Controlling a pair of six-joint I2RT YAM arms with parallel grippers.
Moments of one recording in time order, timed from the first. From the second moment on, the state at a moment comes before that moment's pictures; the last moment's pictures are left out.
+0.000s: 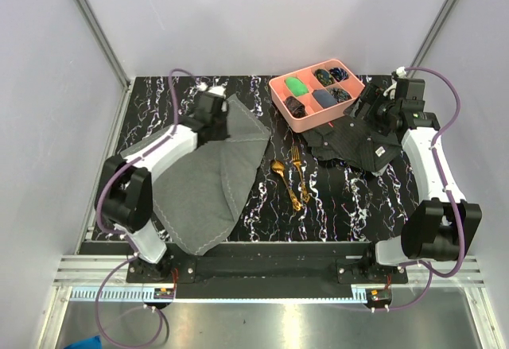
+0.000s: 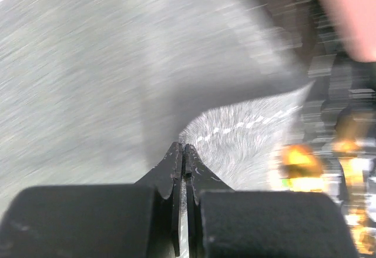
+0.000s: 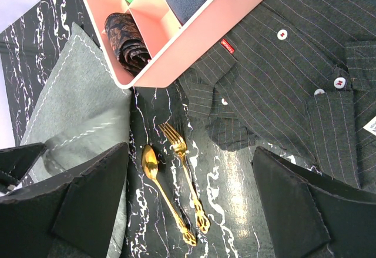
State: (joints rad) left arm -0.46 1.70 1.28 -0.36 -0.15 -0.39; right arm -0.09 1.42 1.30 -0.54 -0.30 0.46
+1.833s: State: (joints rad) left arm 0.31 1.83 1.54 -0.72 -0.11 -0.13; right arm -0.09 1.44 1.26 -0.50 -0.33 0.46
